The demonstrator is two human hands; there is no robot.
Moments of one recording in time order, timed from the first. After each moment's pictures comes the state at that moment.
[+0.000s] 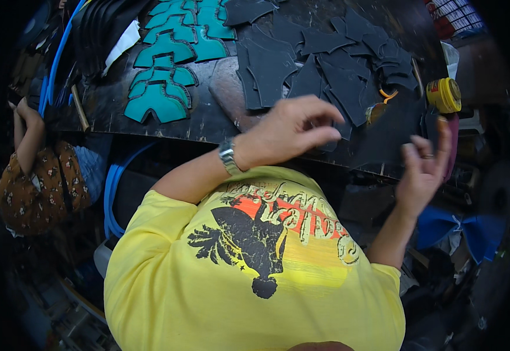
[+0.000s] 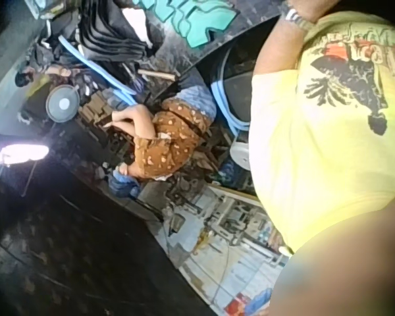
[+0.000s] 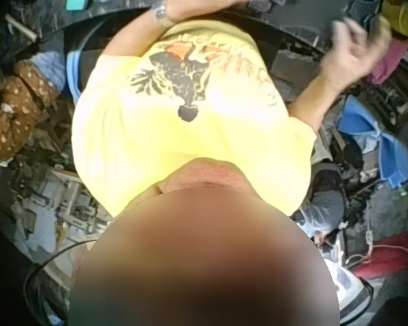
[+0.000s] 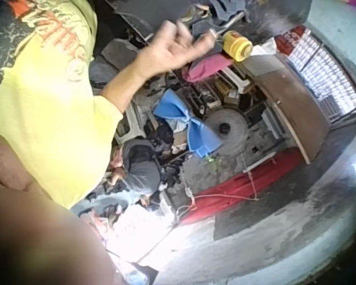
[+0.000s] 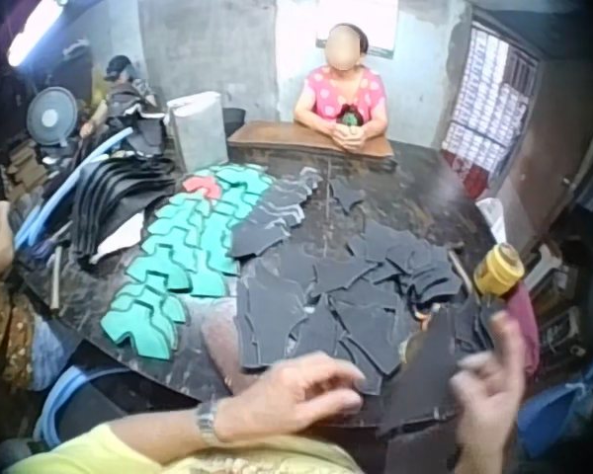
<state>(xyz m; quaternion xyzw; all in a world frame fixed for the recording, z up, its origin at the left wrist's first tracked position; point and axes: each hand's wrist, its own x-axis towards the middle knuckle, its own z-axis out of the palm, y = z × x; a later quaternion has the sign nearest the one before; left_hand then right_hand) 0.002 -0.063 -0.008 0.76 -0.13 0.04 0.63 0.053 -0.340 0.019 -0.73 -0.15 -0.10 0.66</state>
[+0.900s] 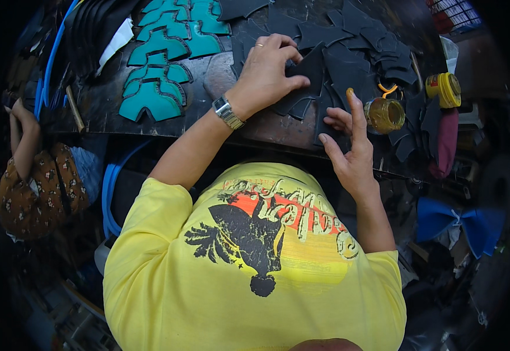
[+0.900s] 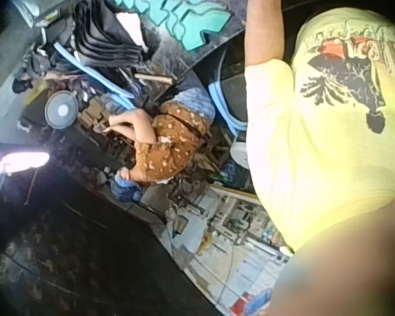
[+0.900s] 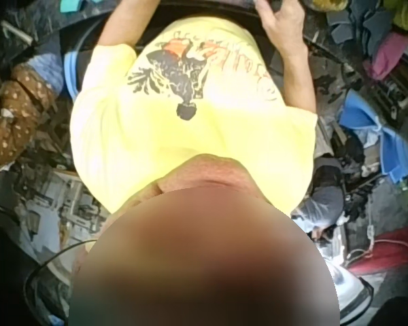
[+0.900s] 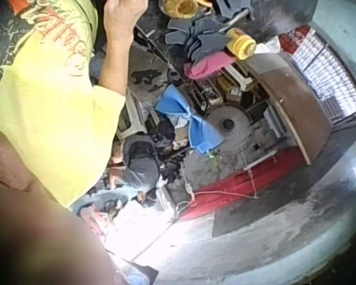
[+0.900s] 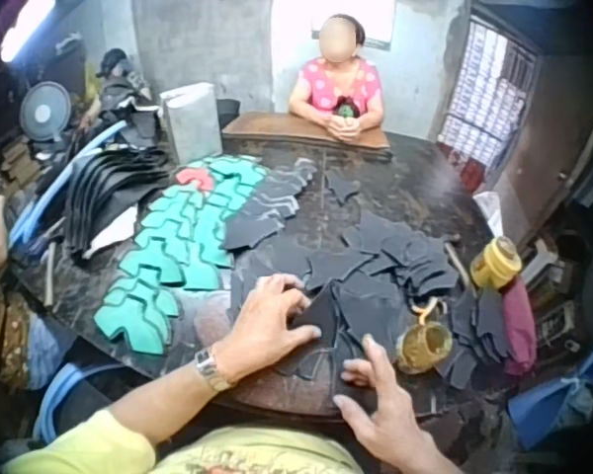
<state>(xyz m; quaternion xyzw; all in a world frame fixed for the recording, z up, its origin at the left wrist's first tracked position) 0.063 -0.014 -0.037 0.94 -0.05 0.19 0.29 0.033 -0.257 -0.013 -0.80 -0.30 0.07 0.51</state>
